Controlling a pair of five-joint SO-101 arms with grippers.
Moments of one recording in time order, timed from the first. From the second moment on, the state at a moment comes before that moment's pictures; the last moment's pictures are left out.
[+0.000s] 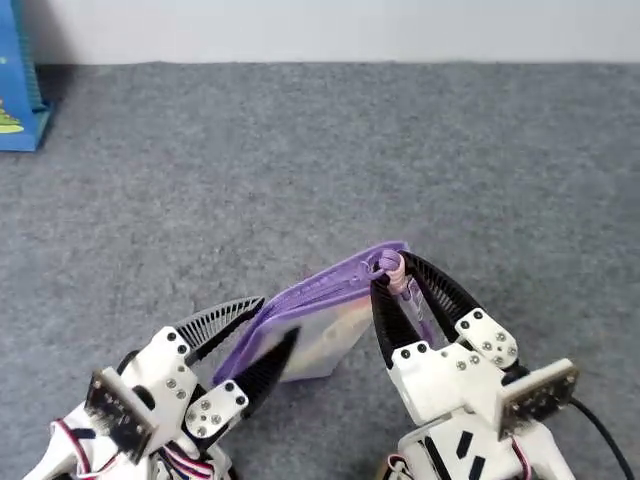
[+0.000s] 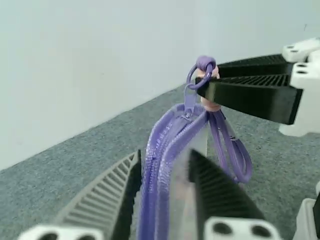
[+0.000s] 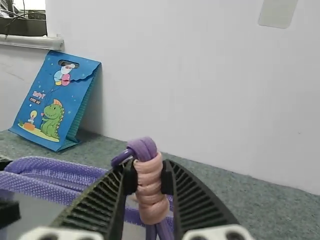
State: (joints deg) left arm 37.2 -103.3 53.1 72.2 0.3; right arm -25.9 -104.4 53.0 57.5 0.5
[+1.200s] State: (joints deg) left arm 37.4 -103.3 55.3 72.6 0.6; right arm -25.9 -104.4 52.5 59.1 -1.2
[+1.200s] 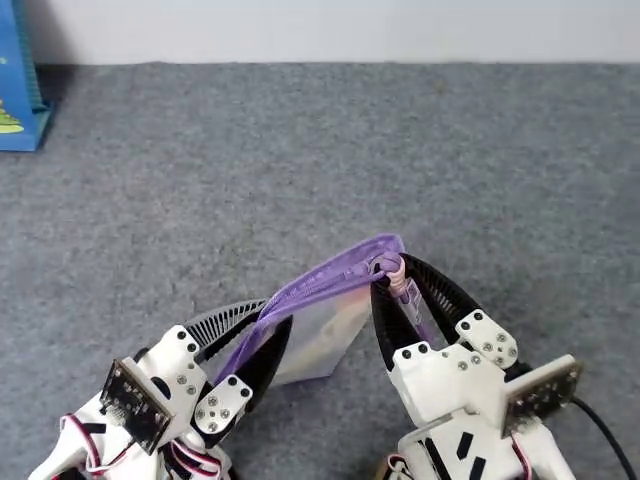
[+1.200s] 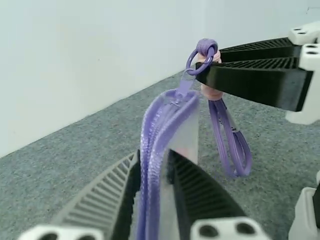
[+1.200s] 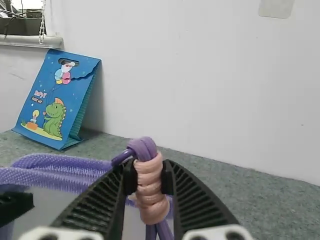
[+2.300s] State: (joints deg) left arm 37.2 -103.4 51.6 77.8 -0.4; right arm 12.5 -103.8 63.3 55.2 4.2
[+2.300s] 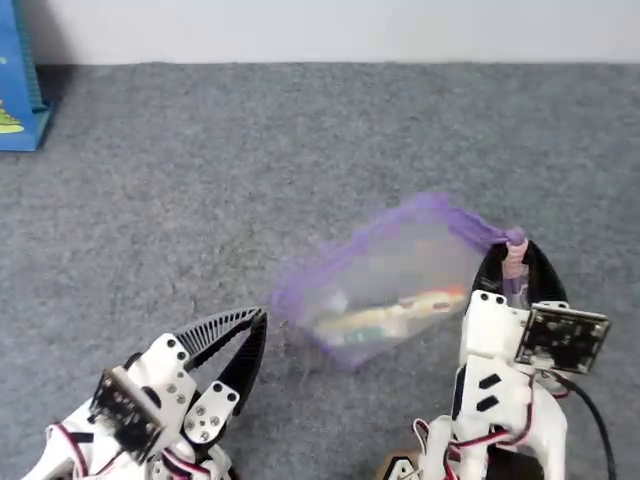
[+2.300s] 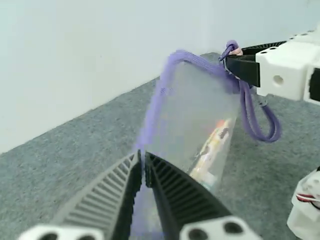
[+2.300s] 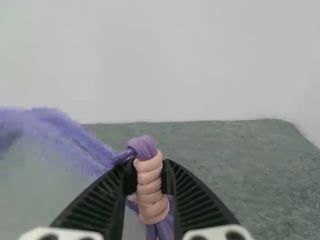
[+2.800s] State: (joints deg) left arm 37.0 -103.4 51.5 77.8 -0.7; right arm -6.4 -103.6 56.5 54.7 2.0
